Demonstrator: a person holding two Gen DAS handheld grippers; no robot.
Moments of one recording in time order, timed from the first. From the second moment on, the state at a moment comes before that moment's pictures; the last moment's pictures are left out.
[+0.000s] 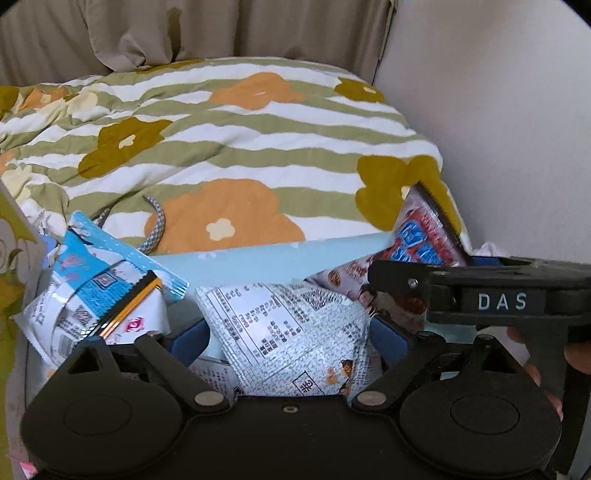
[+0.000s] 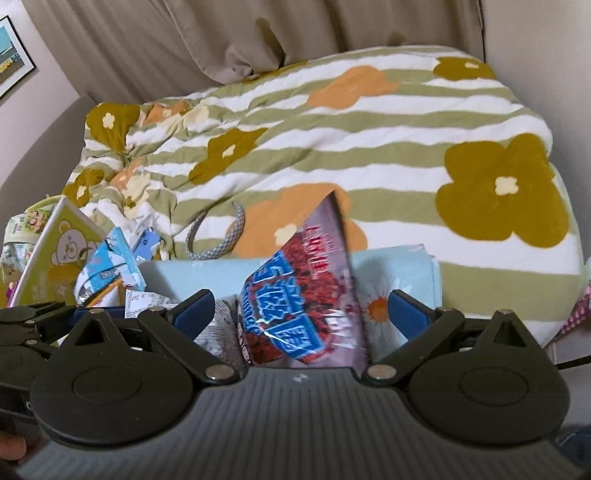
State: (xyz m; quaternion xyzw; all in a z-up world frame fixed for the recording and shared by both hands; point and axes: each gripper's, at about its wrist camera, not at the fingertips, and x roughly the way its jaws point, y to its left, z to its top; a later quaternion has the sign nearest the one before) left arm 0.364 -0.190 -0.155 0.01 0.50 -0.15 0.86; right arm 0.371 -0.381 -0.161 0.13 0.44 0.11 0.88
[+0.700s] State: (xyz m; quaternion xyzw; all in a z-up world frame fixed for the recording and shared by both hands) left arm 0.364 -0.198 -0.156 0.02 0.48 -0.17 0.86; right arm 0.380 -0.386 -0.179 0.14 0.47 0.13 0.86
